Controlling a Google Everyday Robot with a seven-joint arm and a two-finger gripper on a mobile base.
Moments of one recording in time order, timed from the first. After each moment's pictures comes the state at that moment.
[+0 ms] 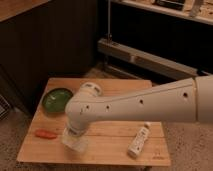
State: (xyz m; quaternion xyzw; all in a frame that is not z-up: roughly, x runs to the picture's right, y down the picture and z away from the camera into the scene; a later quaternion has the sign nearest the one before) arm -0.144 0.186 0.614 -0.35 -0.08 0.26 0.89
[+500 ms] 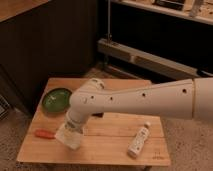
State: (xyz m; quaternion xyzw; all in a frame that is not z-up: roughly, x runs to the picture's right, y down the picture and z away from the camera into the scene) arm -0.168 0.171 0.618 -0.38 -0.14 0.27 0.87
